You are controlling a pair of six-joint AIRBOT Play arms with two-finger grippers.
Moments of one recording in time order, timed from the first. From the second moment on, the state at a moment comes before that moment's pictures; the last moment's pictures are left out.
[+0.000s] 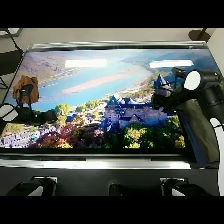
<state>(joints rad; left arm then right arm) -0.06 -0.97 0.95 1.46 -1.18 -1.74 0.13 -1.26 1.39 -1.43 1.45 1.90</state>
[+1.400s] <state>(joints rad) -0.06 -0.98 0.95 1.37 -0.90 -1.81 0.13 -1.26 1.39 -1.45 1.22 1.88</state>
